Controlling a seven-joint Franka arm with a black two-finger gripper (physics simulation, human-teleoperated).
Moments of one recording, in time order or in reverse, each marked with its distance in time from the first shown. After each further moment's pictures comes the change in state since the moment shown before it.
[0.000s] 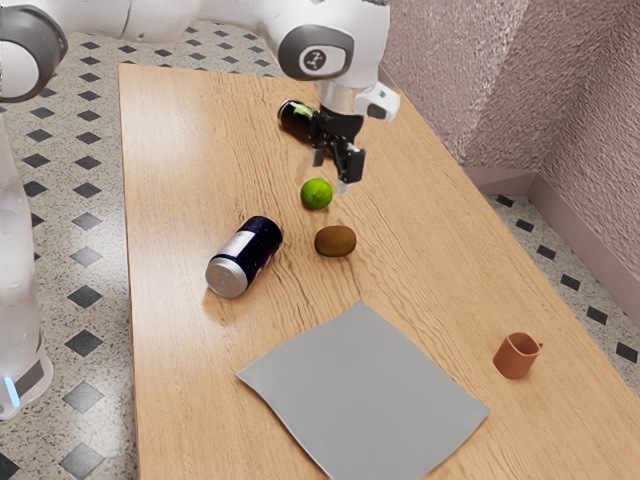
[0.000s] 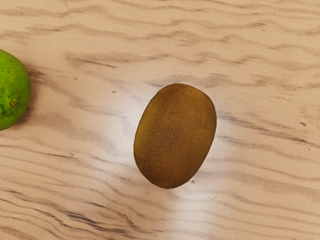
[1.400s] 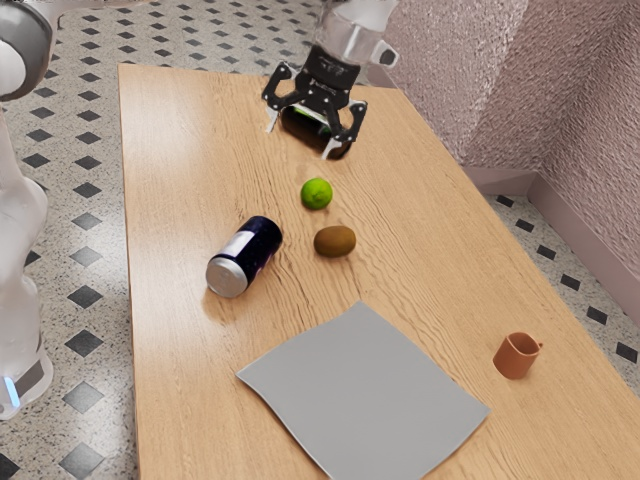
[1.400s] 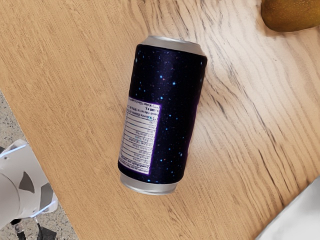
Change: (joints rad) arm -0.357 0.005 0.214 0.373 -0.055 -0.660 -1.080
